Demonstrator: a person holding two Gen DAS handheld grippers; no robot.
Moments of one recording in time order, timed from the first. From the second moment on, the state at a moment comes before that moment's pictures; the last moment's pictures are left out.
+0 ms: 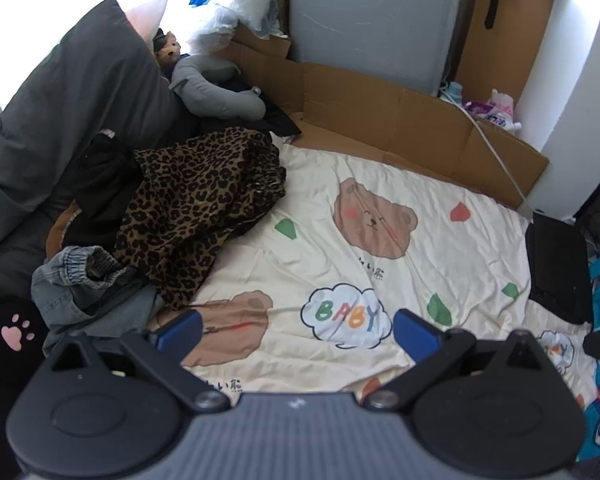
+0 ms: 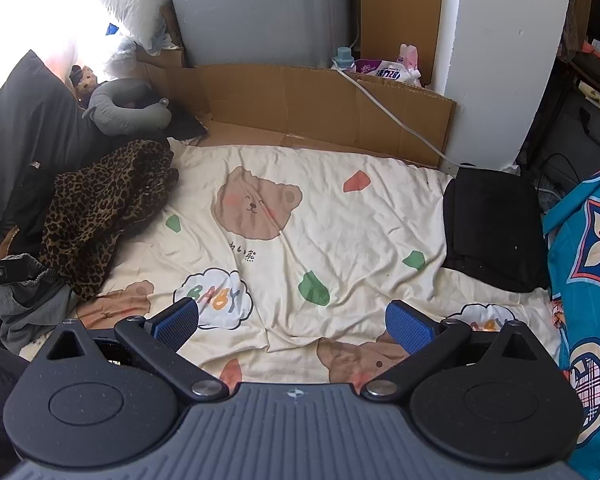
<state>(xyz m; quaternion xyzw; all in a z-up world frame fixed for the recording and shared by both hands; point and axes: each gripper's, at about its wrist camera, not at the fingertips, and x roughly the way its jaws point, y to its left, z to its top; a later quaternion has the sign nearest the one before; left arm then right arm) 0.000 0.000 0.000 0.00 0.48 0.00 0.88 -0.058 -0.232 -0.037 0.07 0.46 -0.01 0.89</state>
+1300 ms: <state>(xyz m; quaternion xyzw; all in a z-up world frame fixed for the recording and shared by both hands) 0.001 -0.002 -0.002 0.02 0.48 0.00 0.88 -0.057 -0.234 -0.037 0.08 0.46 0.00 0.89</state>
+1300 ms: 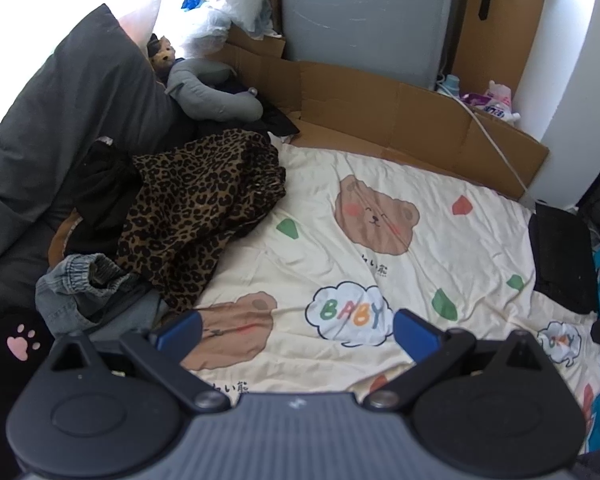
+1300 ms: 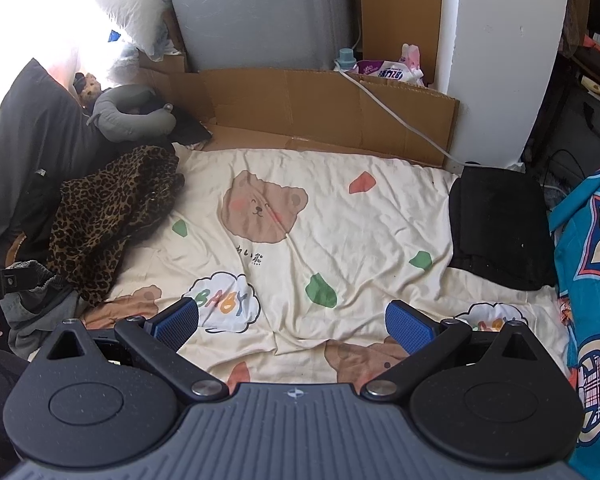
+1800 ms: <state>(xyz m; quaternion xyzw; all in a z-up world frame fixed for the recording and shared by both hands) -0.001 -0.004 -0.001 0.02 0.48 0.00 0.88 -0.062 -0.237 -0.034 0.09 0.45 0.00 0.89</state>
